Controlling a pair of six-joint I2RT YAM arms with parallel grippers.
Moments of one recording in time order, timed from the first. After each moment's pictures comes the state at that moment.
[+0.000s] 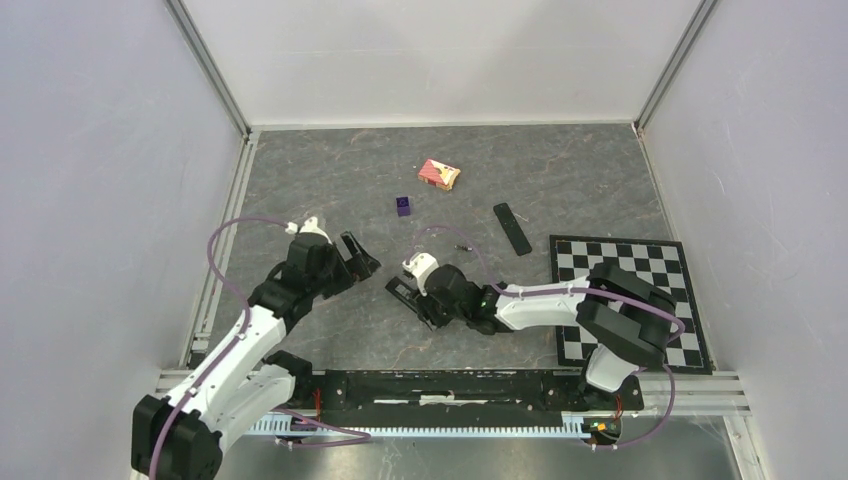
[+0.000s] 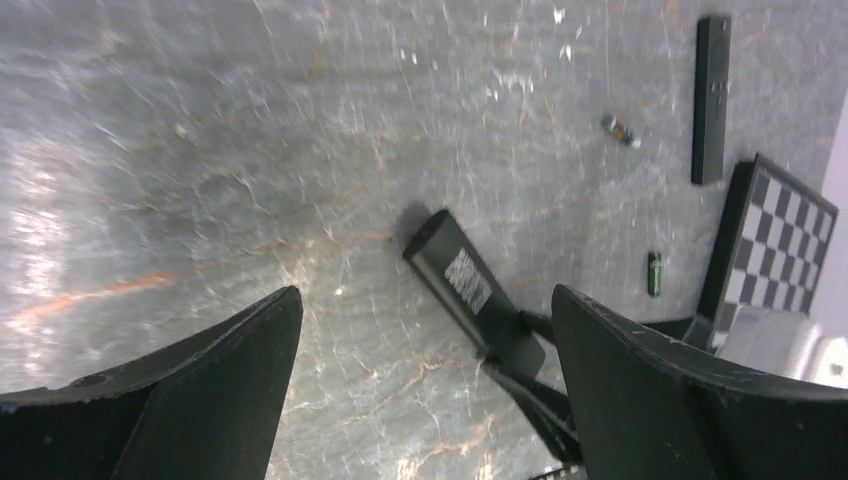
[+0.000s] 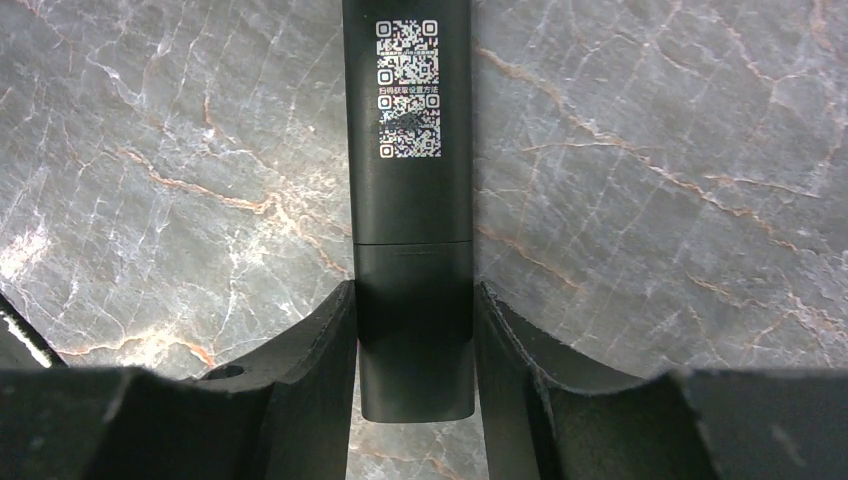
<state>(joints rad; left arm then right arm) -0.37 0.84 0.55 -0.41 -0.01 -0.77 1.11 1.66 0.76 0.12 0.14 0.23</state>
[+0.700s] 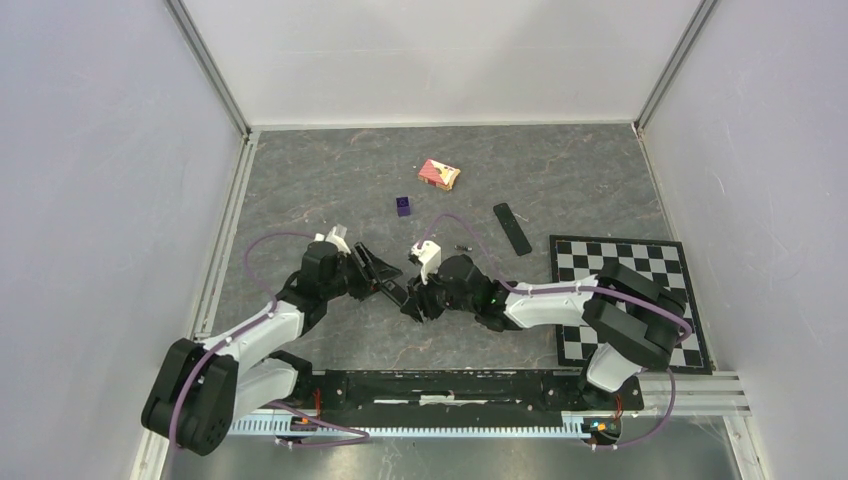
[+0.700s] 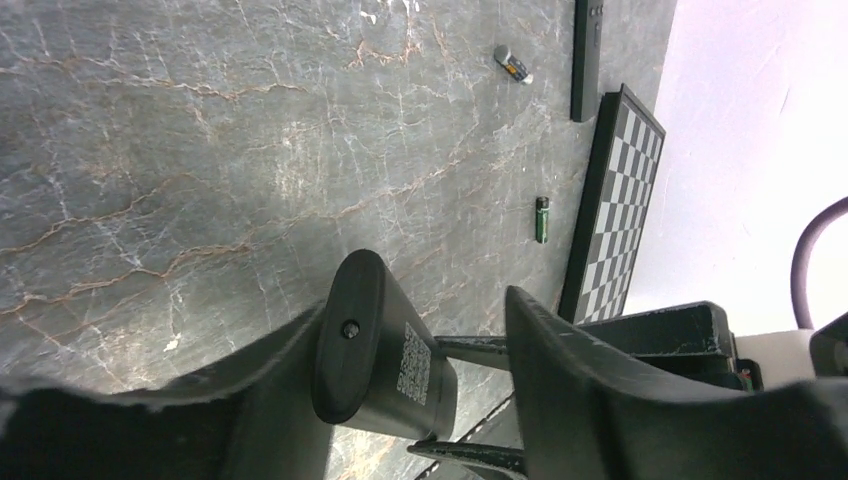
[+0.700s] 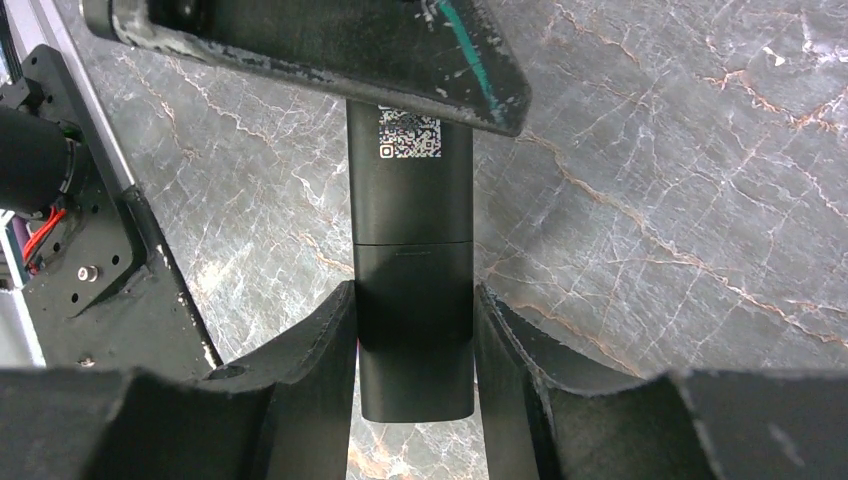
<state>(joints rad) -0.37 1.08 0.32 0.18 0.34 -0.98 1.05 1.62 0.69 0.42 -0.09 0.32</state>
